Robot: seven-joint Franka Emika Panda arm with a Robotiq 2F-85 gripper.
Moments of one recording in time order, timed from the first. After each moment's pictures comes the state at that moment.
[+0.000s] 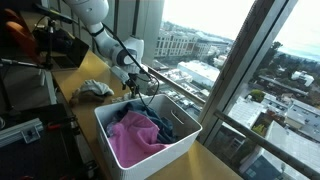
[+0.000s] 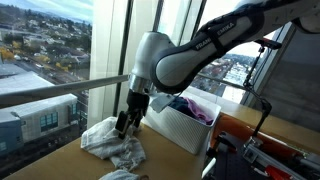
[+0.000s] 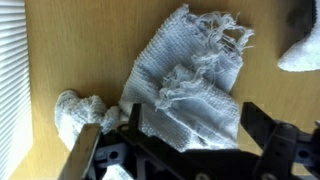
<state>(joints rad) 0.18 0.71 0.11 -1.73 -0.04 2.50 0.12</state>
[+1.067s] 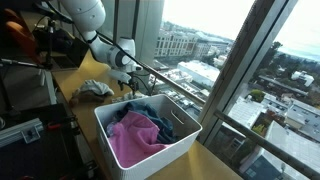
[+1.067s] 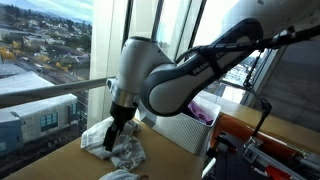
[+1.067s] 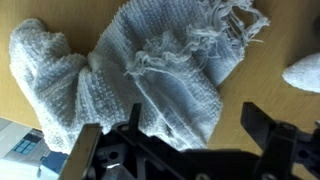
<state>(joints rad) 0.29 0.81 0.07 -1.64 -0.22 2.57 0.02</state>
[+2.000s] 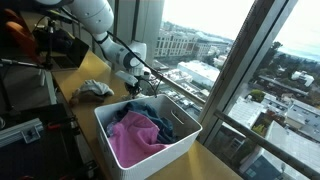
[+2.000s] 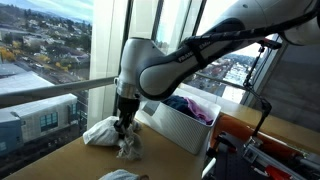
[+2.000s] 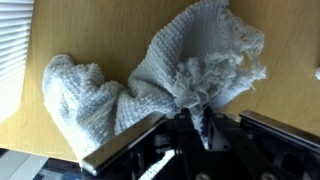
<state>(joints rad) 0.22 0.84 0.07 -1.54 -0.11 2.40 -0.02</state>
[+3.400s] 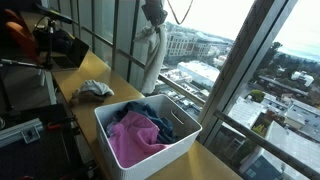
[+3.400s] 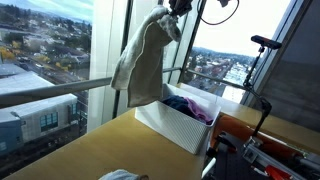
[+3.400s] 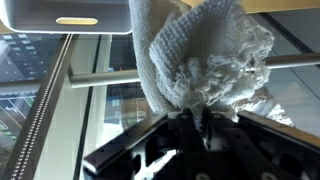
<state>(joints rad) 0.03 -0.01 0.05 -1.86 0.10 2.33 -0.02</state>
